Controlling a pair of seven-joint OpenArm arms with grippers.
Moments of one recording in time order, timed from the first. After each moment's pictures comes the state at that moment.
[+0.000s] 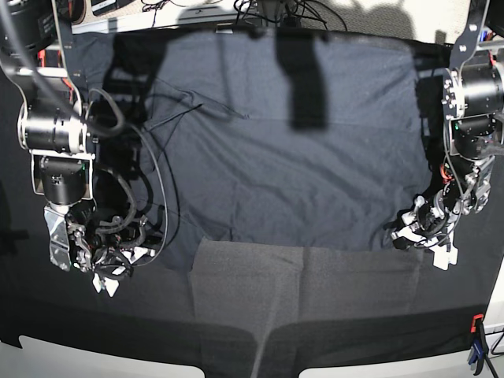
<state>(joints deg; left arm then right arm) -34.8 -16.8 -4.4 21.7 -31.2 -32.4 18.6 44.5 17.9 -1.0 27.3 18.8 20.7 -49.4</state>
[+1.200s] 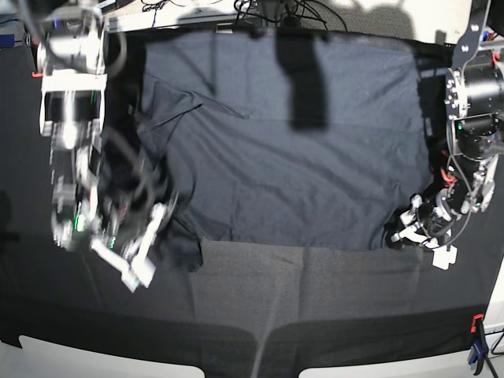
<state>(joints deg) -34.5 -18.0 -4.4 24.4 -40.1 -39.7 32.0 16.4 17.9 -0.9 81.8 17.0 35.7 -58.4</state>
